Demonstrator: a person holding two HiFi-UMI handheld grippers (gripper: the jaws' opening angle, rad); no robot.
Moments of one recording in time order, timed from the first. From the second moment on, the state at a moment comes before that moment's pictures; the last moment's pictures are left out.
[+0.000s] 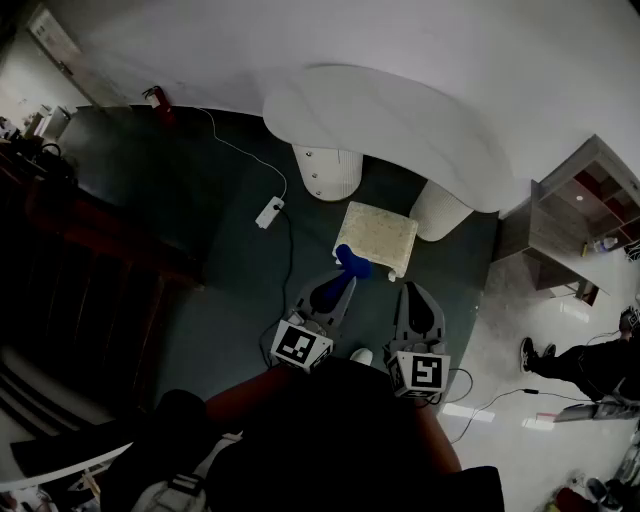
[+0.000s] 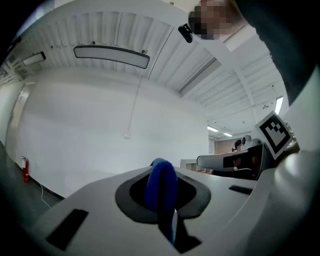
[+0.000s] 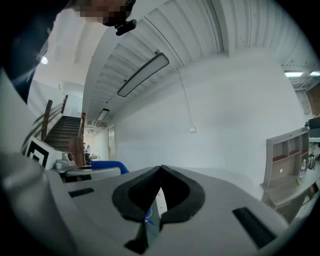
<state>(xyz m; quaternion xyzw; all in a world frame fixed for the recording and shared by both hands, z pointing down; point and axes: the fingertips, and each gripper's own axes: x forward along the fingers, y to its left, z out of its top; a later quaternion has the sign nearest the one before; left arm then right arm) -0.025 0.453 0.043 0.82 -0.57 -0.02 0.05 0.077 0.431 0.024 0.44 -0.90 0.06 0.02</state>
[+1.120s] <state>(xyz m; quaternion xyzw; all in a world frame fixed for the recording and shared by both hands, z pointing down) -0.054 0.403 0.107 0.79 -0.61 0.00 0.09 0.085 0.367 0.091 0.41 -0.90 0.14 0.03</state>
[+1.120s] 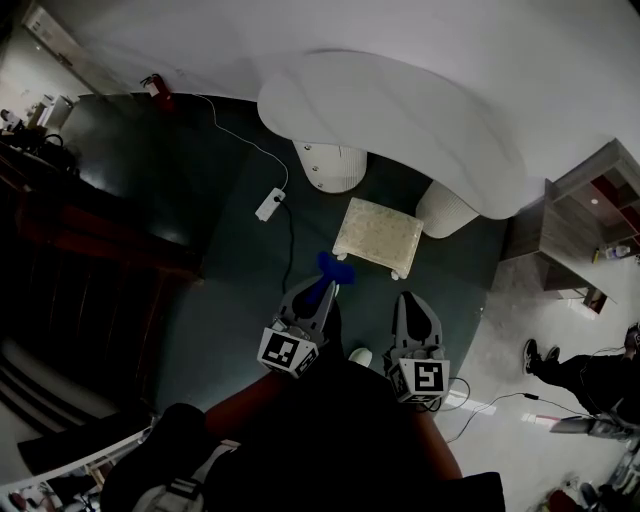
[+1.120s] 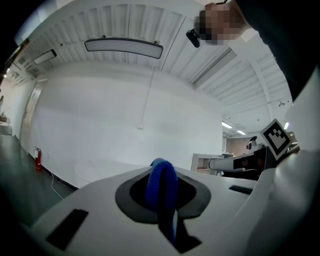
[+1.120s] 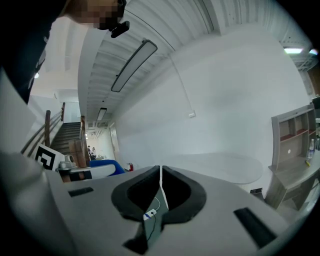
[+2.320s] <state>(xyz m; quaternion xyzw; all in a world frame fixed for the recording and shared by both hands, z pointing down) -0.237 0.190 0.171 0.82 -0.55 0.01 0.17 -0.032 0.145 0.109 0.53 -0.83 0.14 0.10</state>
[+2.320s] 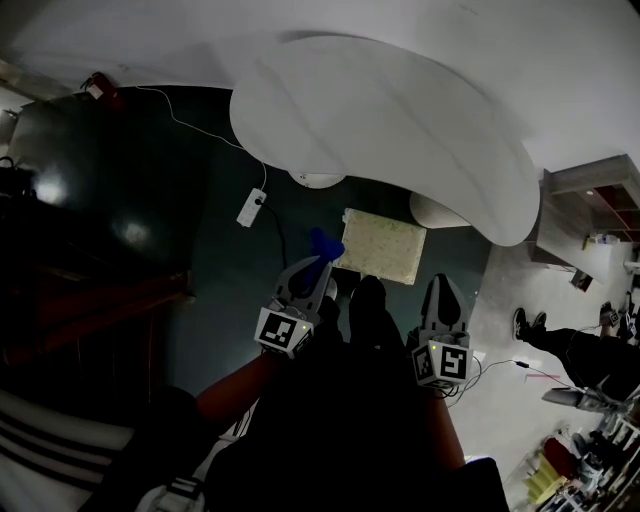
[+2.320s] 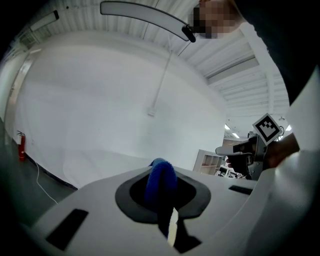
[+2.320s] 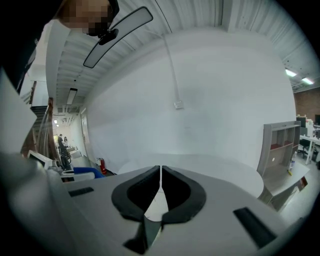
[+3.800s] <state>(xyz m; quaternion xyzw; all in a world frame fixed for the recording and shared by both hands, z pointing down) -0.201 0.030 0.460 0.76 -0.57 0.22 0.22 -0.029 -0.006 0.333 0.47 -0.86 0.19 0.09</state>
